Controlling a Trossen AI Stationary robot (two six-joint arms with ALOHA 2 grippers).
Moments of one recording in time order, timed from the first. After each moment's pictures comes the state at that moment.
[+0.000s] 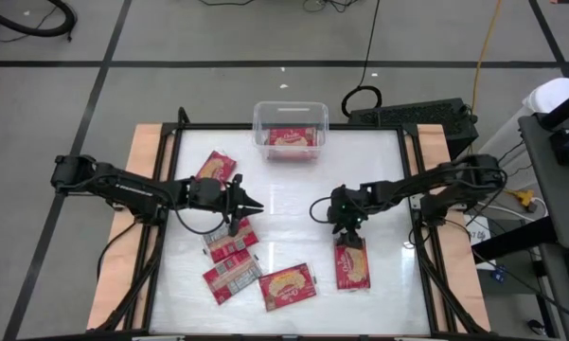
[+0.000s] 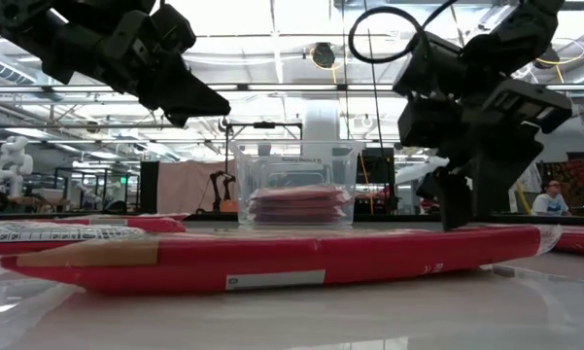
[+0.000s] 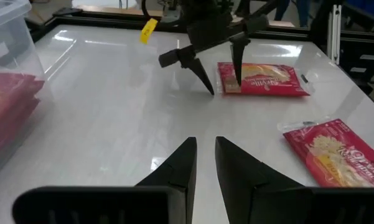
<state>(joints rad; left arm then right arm) -0.03 1.22 0.45 0.41 0.02 -0.07 -0.02 1.50 0.58 -0.15 -0.48 0.13</state>
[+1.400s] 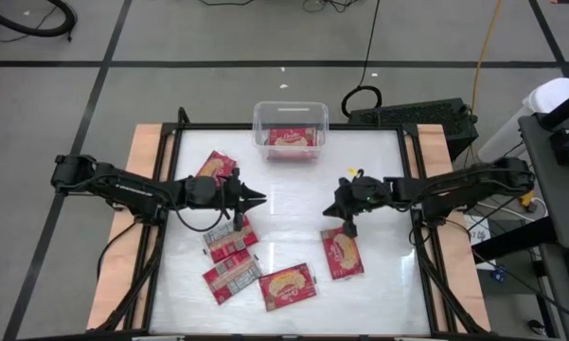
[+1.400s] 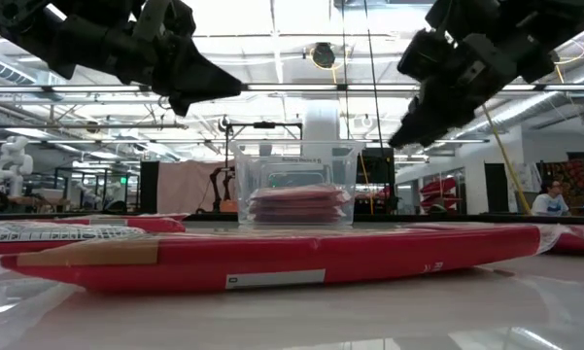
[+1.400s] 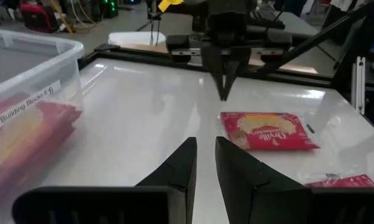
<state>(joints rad) -0.03 1.22 0.45 0.55 -0.11 -0.12 -0.01 1.19 0.48 0.09 -0.12 0.15</state>
